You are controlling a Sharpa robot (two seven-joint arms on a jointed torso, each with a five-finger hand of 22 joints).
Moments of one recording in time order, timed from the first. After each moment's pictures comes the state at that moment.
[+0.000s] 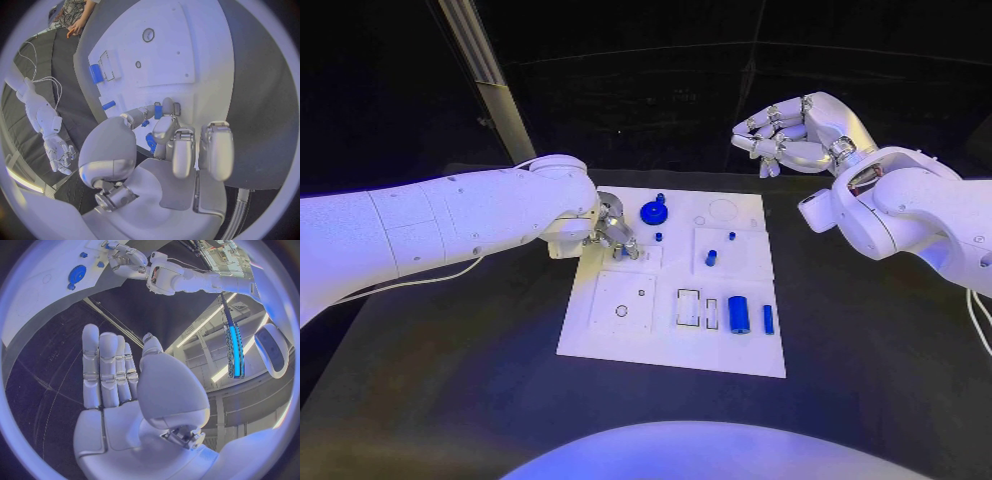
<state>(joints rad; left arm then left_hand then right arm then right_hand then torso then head) 1.39 -0.59 -0.21 1.32 -0.92 0.21 -0.63 0.91 -0.08 0.74 0.00 0.36 1.05 0.05 0.50 0.46 1.39 -0.04 1.17 1.07 1.47 -0.09 1.57 1.31 0.04 1.46 0.02 1.47 1.31 1.30 -0.89 -0.01 1.58 -0.75 -0.48 0.24 1.36 0.00 -0.21 0.27 0.40 0.95 0.14 0.27 0.08 1.07 0.06 0.67 0.63 1.35 -0.01 0.77 0.81 0.18 1.11 0.09 0.86 0.54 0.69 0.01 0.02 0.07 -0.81</state>
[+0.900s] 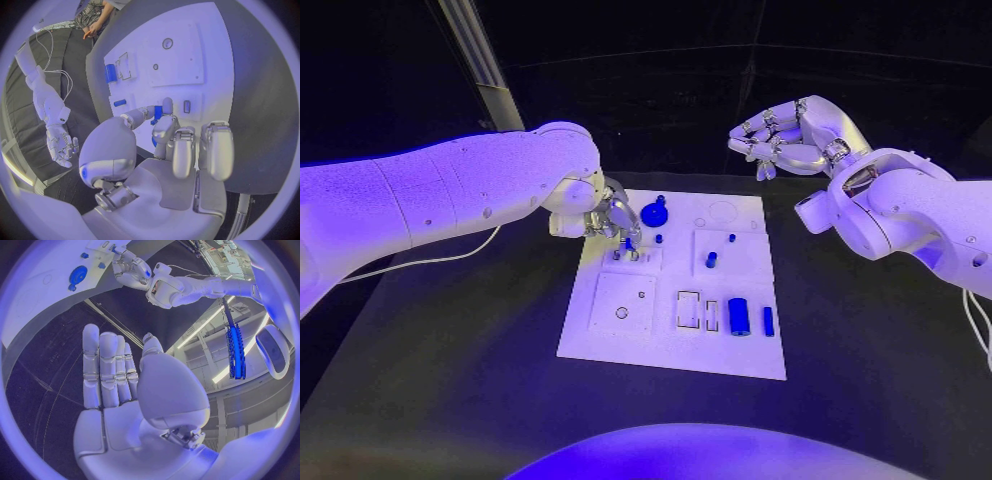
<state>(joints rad) 1.46 -0.53 -0.21 1.21 -0.75 0.42 -0.65 0.89 -0.07 0.74 0.00 0.36 1.05 0.05 0.51 0.46 1.39 -0.04 1.16 1.06 1.47 -0.09 1.57 1.31 0.04 1.46 0.02 1.46 1.31 1.30 -0.88 -0.01 1.56 -0.76 -0.47 0.23 1.36 0.00 -0.21 0.27 0.39 0.95 0.14 0.26 0.08 1.07 0.06 0.67 0.62 1.35 -0.01 0.76 0.81 0.18 1.11 0.09 0.86 0.53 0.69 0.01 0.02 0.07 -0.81</state>
